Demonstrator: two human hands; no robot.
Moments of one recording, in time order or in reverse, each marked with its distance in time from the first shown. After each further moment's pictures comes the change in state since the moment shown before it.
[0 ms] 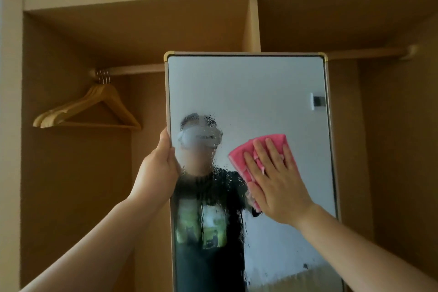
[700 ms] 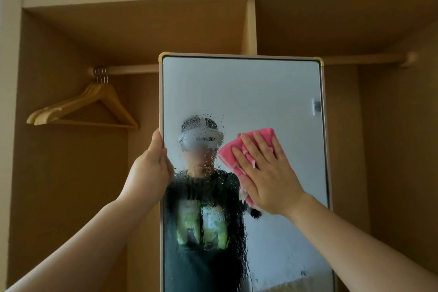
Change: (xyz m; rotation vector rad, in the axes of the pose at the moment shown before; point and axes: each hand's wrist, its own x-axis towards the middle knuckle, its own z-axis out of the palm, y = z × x) left_hand -0.004 0.013 0.004 0.059 0.068 0.034; right_hand 0.022 0.018 -0.005 0.007 -0.036 -0.077
